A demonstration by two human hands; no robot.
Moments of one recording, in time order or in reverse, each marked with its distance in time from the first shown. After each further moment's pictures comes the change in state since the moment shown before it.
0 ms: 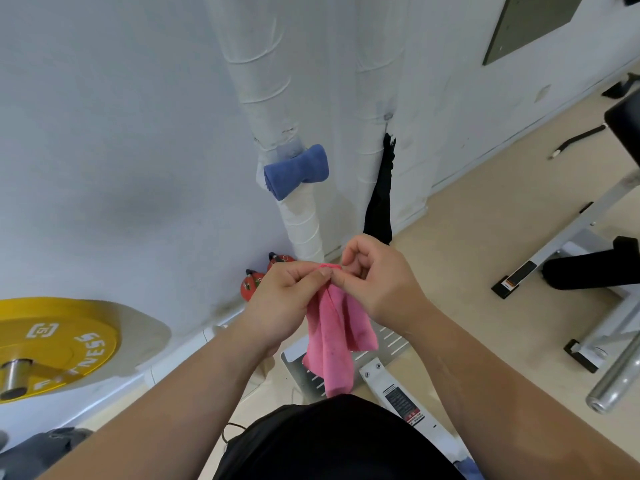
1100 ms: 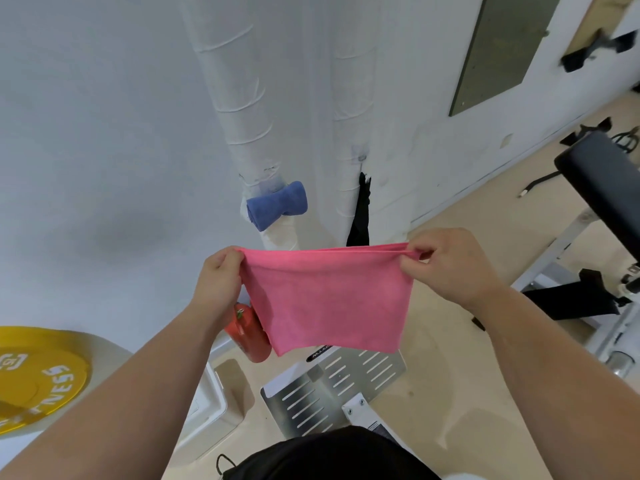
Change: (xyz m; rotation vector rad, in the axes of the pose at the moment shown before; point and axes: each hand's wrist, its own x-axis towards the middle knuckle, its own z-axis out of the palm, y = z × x) left_hand 0.059 -0.020 -0.044 -0.021 0.498 0.003; right_hand 0.001 -0.021 -0.145 -0.703 0.137 -0.106
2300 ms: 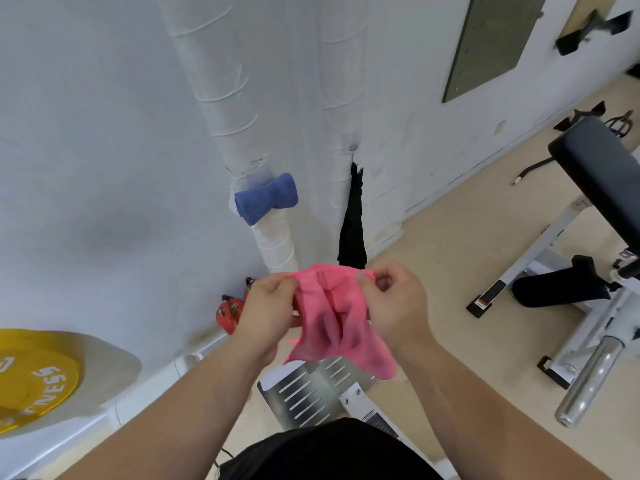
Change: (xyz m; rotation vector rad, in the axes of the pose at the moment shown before) left_hand -0.074 0.016 0.065 -0.076 -0.270 -0.210; right_hand -0.040 -0.032 0.093 0.532 0.275 0.517
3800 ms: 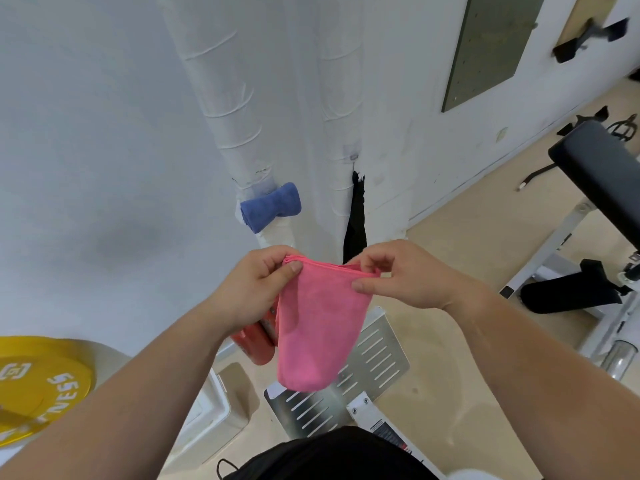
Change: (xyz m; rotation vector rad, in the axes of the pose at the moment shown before) left_hand -0.003 0.048 -0.042 0.496 -0.237 0.426; right_hand 0.049 -0.046 -0.054 -0.268 -0.763 -0.396
